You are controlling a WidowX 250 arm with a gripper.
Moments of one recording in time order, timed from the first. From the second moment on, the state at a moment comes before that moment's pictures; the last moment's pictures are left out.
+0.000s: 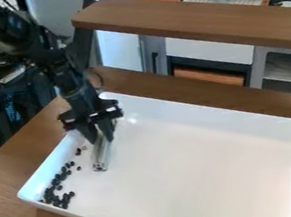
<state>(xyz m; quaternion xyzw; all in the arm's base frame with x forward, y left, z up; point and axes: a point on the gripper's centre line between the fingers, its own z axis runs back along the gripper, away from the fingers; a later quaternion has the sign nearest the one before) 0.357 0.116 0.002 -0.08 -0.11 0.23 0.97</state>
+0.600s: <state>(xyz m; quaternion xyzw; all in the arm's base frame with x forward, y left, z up) 0.349 0.051 0.051 -0.15 -0.10 0.17 0.97</state>
